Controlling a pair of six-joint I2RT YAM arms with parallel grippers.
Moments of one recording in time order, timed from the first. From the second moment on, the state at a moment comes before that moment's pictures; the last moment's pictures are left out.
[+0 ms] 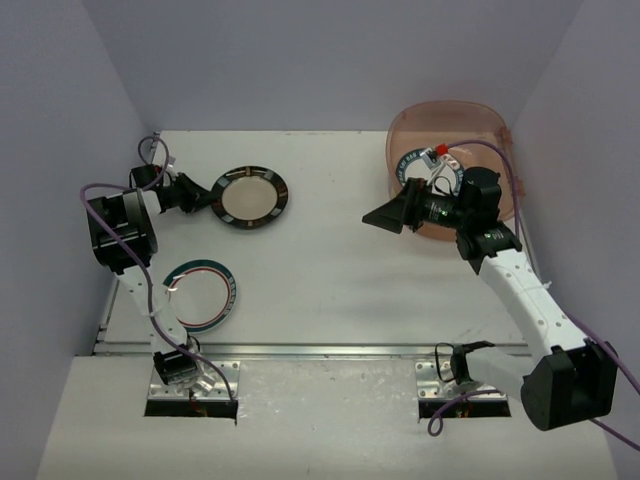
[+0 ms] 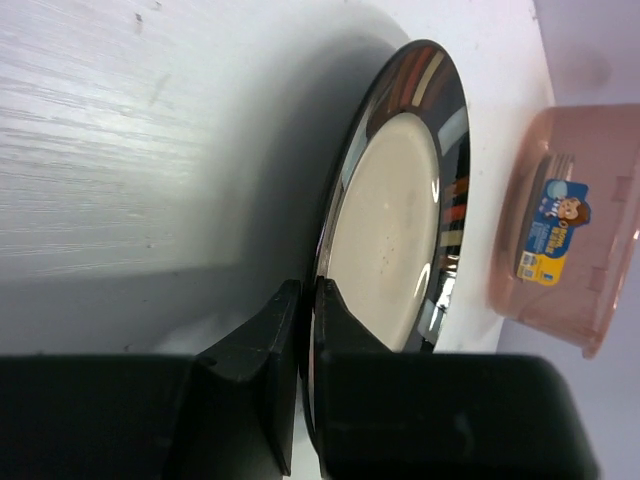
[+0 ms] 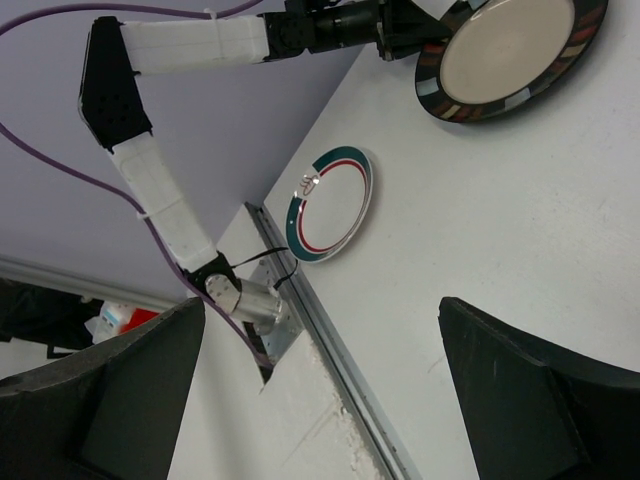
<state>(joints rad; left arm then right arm) 0.37 2.19 1.35 0.02 0.82 -0.56 0.19 1.12 0.85 0.03 -0.92 0.60</state>
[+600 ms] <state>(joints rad) 0.25 1.94 1.11 0.21 0.86 -0.72 0.19 1.39 0.98 0.00 -0.90 0.56</state>
